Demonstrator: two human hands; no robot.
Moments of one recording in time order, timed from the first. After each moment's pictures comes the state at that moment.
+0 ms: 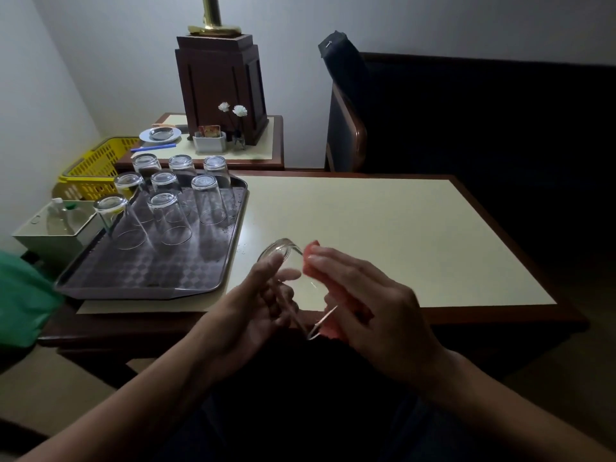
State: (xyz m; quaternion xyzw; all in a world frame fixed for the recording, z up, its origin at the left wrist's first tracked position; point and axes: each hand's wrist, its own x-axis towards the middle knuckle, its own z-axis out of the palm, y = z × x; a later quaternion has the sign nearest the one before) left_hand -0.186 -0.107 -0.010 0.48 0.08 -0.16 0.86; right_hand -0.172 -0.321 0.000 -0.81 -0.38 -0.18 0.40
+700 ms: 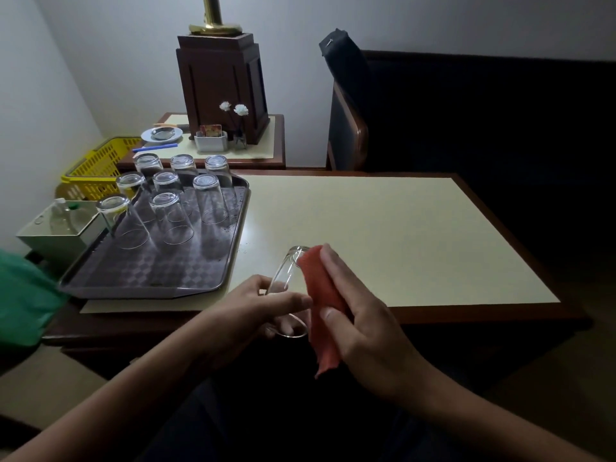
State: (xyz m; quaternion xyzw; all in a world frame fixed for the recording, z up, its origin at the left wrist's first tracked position) left_hand -0.187 -0.105 0.003 0.67 0.07 -0.18 0.72; right_hand -0.190 -0.303 -0.005 -0.81 -0.25 0.06 0.52
